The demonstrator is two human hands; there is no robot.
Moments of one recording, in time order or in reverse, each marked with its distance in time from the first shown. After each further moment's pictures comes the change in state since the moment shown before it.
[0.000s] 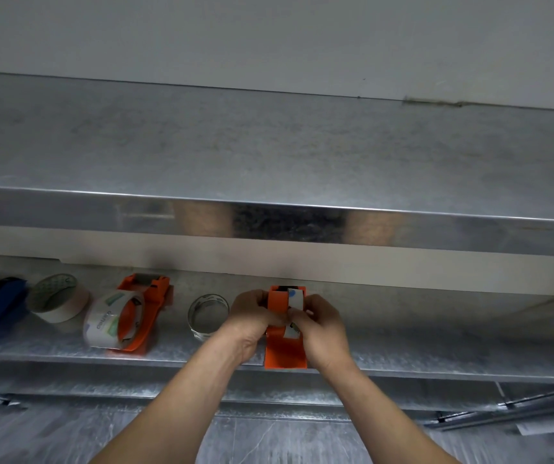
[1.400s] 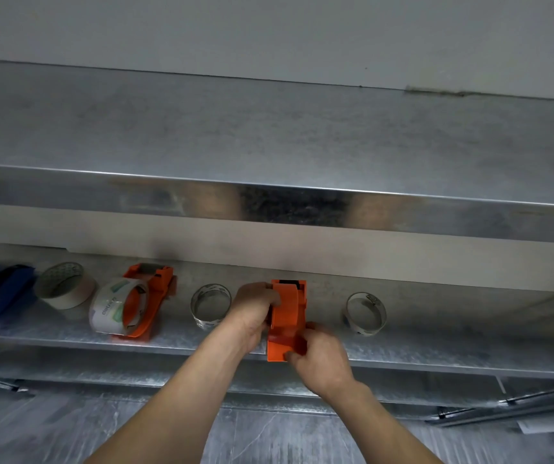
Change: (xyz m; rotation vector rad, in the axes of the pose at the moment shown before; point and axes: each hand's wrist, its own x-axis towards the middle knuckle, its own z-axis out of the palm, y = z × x) left_hand -0.006 0.004 0.010 -0.118 0.069 -0.049; right_hand -0.015 0.061 -0.004 -0.782 -0.209 -0.071
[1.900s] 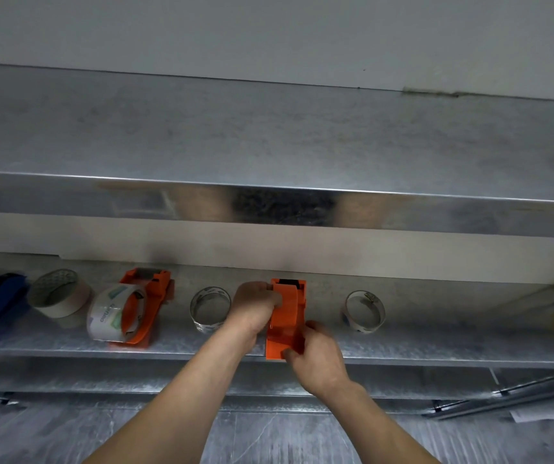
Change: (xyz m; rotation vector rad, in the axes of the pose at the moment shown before) left_hand 0.004 0.003 -0.007 0.311 0.022 0.083; right_hand -0.001 -0.011 0.008 0.114 0.041 0.045
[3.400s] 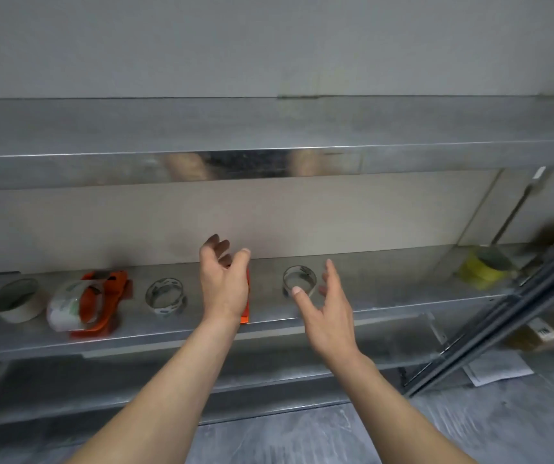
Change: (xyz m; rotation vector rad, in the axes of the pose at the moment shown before) left_hand -0.109 0.017 0.070 -0.283 0.295 0.458; right_hand -0.112 0.031 -0.110 0.481 0.425 0.019
